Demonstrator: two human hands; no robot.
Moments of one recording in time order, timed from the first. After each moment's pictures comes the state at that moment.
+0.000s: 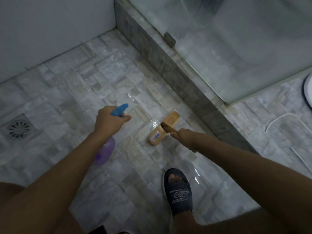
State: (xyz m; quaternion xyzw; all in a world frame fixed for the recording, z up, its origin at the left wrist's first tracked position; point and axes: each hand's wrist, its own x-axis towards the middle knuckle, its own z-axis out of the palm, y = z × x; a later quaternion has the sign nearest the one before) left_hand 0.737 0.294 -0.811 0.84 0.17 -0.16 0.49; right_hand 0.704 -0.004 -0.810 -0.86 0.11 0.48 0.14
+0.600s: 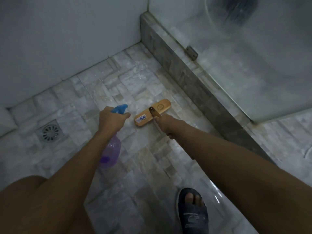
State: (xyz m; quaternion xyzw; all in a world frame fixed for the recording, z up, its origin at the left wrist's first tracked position) left_hand 0.780 0.330 -0.811 0.81 0.35 -0.11 0.46; right_hand 0.805 0.124 -0.822 -0.86 0.11 0.43 0.26
